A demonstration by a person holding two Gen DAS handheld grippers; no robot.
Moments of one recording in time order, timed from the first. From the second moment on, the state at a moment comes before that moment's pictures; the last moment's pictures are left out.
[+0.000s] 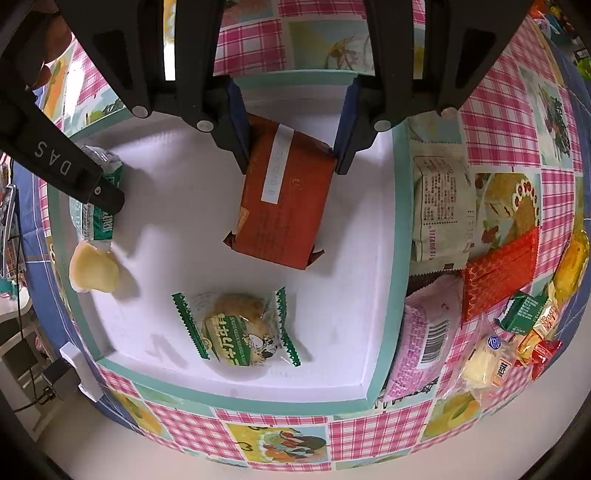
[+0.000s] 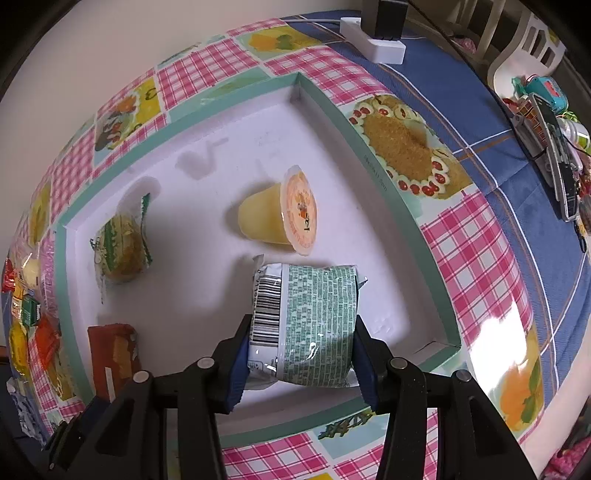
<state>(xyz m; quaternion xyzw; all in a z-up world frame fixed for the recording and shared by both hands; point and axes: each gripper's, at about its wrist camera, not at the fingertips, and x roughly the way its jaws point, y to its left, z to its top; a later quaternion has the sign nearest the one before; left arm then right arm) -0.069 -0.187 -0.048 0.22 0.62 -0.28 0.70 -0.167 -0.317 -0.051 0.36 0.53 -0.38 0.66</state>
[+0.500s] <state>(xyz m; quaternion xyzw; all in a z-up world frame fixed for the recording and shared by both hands) -0.060 -0.186 -0.032 0.19 0.61 -0.30 0.71 -0.169 -0.325 -0.040 0.36 0.53 -0.37 0.67</state>
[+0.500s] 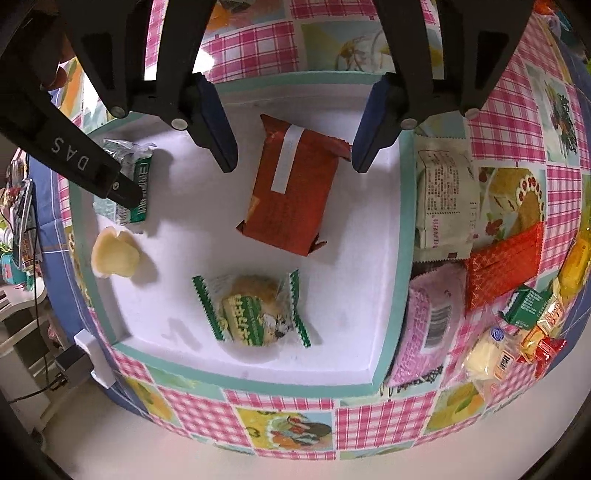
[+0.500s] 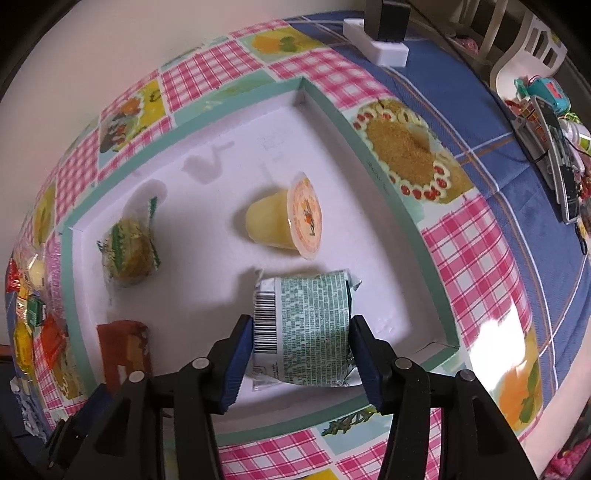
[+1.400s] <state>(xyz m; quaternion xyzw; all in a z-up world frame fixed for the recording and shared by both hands) -0.004 -0.125 0.027 0.09 0.54 -0.21 0.81 -0.153 -0.299 0.012 0.31 0.49 -0.35 0.73</state>
